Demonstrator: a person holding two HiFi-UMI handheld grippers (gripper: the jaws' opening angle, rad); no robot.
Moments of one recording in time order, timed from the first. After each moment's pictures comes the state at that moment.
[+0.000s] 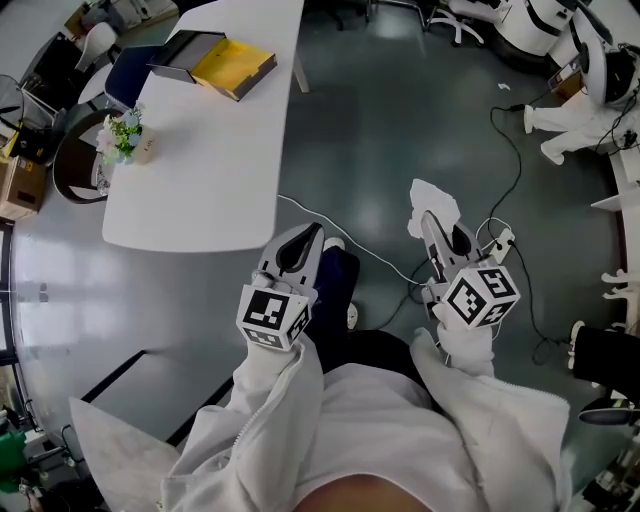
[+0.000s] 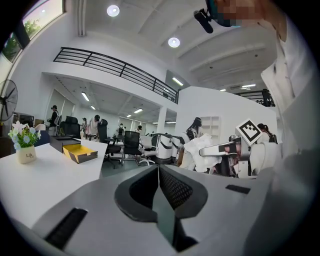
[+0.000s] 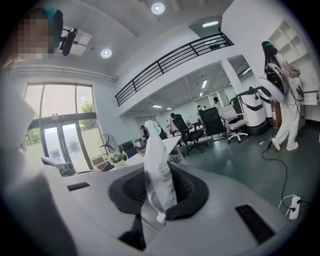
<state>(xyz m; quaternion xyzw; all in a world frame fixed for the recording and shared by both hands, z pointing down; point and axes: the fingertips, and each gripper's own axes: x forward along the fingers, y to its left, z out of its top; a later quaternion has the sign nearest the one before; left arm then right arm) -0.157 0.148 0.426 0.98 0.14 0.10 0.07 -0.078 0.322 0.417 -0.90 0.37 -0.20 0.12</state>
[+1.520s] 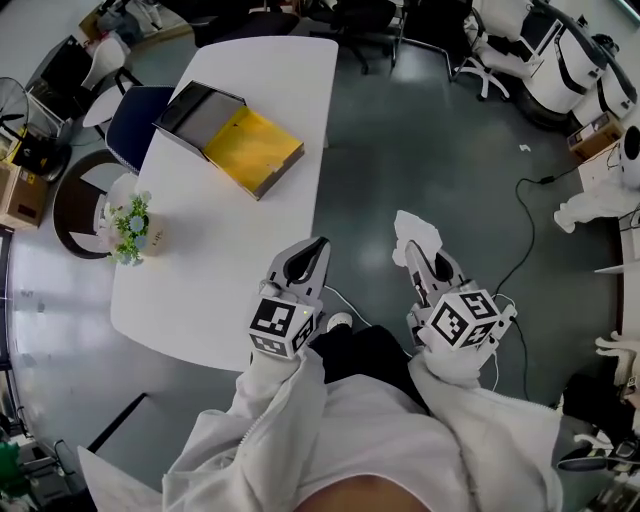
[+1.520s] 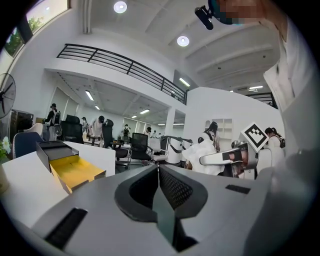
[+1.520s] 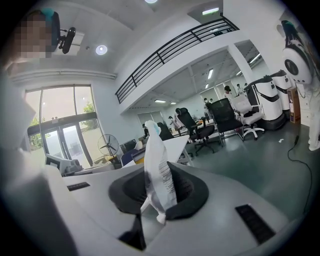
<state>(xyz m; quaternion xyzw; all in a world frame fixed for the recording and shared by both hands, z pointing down) 0.091 0.001 0.425 0.98 0.13 0.10 0.08 0.149 0.149 0.431 -0.88 0.41 -0.23 0.13</state>
